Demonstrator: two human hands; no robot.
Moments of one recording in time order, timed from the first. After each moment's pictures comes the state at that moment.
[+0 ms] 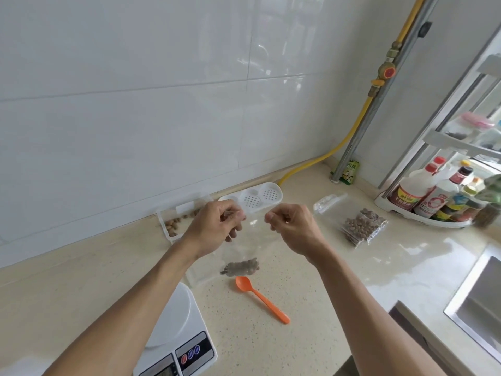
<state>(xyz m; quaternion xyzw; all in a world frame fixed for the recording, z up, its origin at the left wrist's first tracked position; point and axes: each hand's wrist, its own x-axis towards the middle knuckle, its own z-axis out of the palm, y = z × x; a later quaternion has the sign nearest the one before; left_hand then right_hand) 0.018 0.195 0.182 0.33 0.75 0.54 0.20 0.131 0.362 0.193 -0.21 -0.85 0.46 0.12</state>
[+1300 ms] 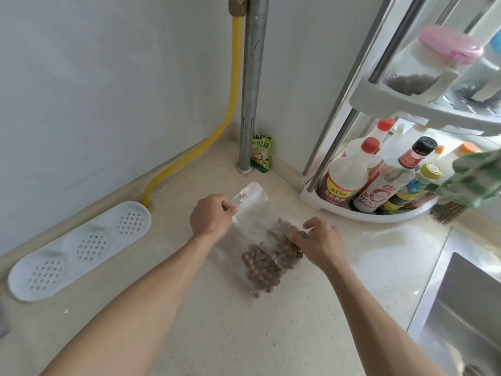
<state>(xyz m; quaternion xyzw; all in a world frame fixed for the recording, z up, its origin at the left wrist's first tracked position) -0.004 0.688 0.025 0.25 0.91 0.28 0.15 0.196 0.811 0.024 -0.52 -0.81 0.28 0.01</state>
